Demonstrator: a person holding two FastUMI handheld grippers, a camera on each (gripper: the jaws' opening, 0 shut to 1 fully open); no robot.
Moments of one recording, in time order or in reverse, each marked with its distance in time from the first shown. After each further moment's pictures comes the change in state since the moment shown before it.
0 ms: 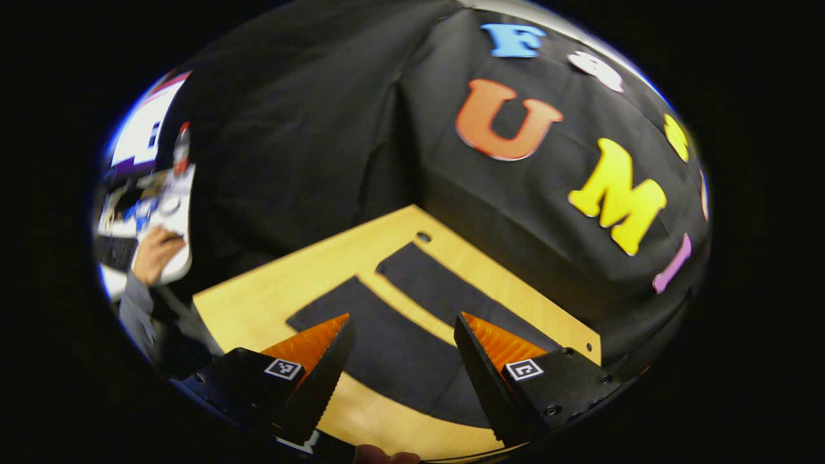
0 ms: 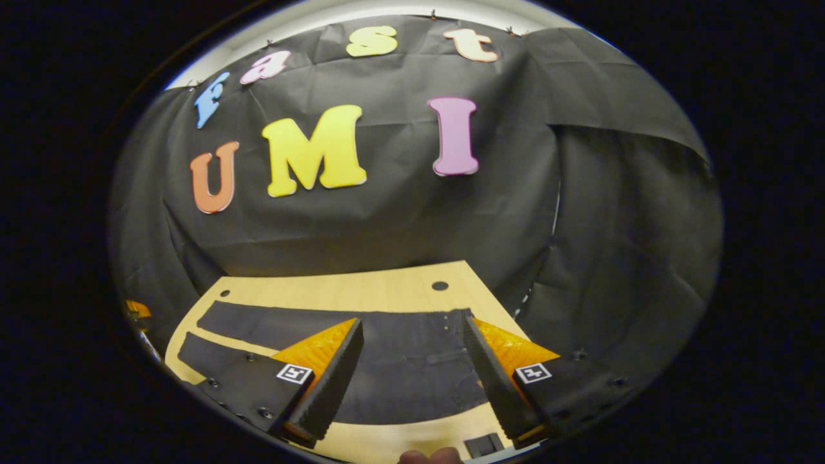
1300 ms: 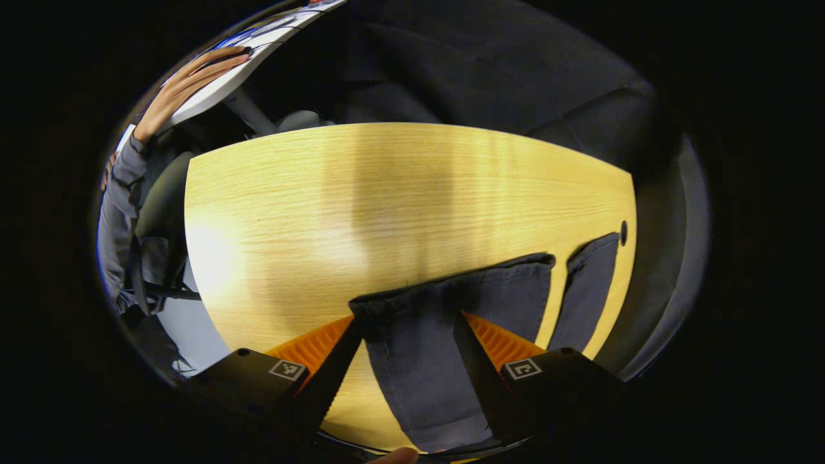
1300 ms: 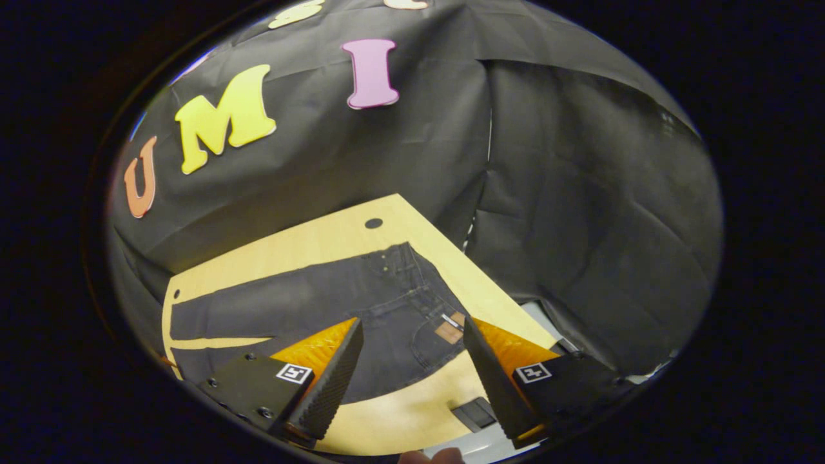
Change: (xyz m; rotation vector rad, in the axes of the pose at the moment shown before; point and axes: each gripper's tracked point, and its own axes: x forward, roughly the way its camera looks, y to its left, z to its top) left arm 0.107 0.135 -0.038 -0.551 0.545 0.520; right arm 0.021 -0.068 -0.080 0.174 0.266 -0.257
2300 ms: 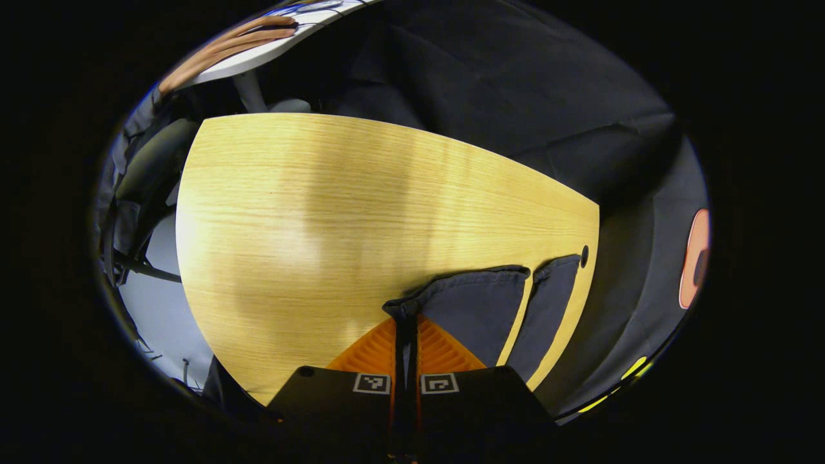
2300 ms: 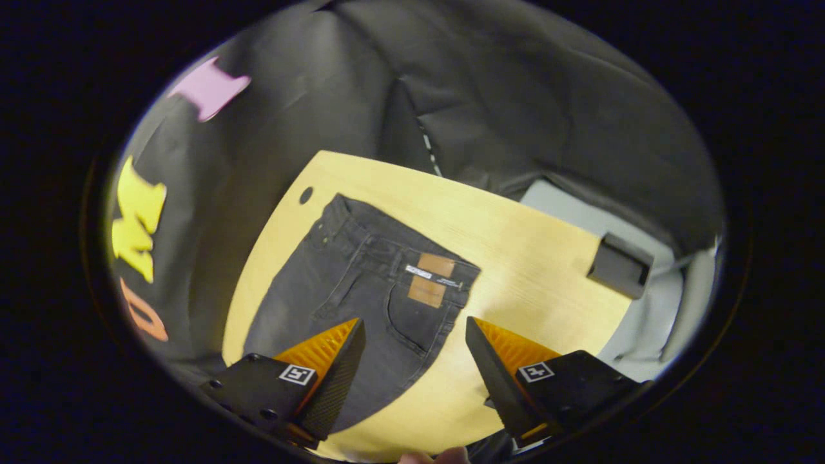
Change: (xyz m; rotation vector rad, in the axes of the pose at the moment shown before) left arm -0.020 -0.014 -0.006 -0.161 -0.048 -0.267; right arm 0.100 -0.052 -0.057 0.638 0.351 0.021
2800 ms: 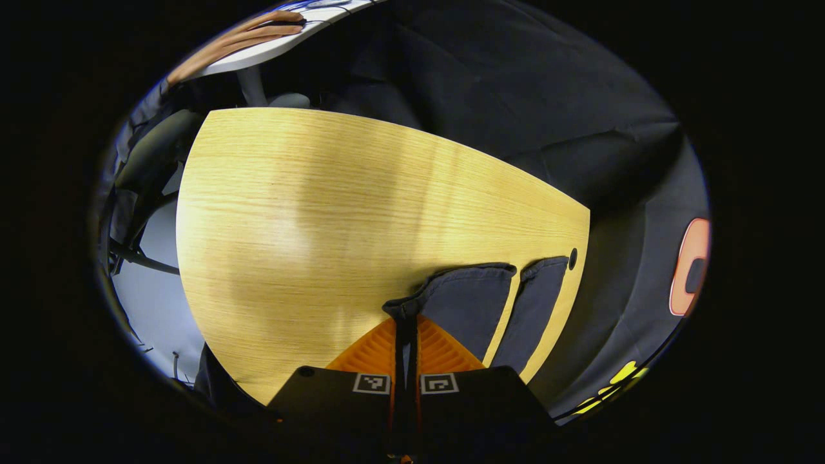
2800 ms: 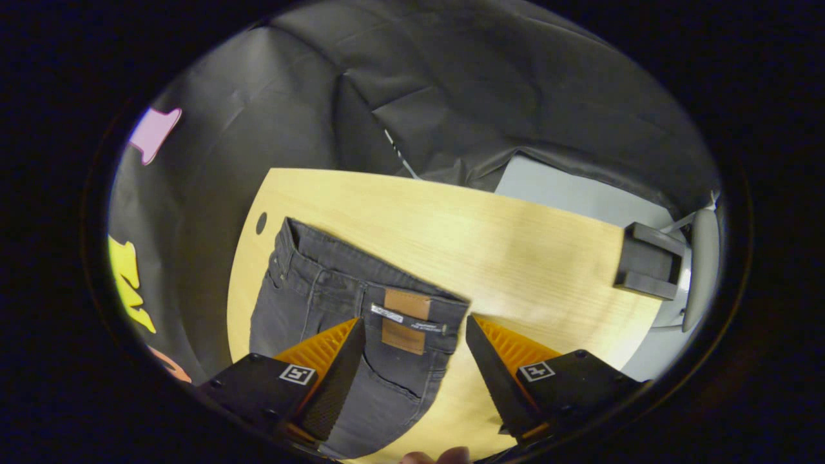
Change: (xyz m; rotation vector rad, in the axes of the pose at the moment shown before) left arm -0.008 -0.010 -0.004 -0.009 0.009 -0.030; right arm 0.058 0.001 0.020 0.080 0.036 -0.051
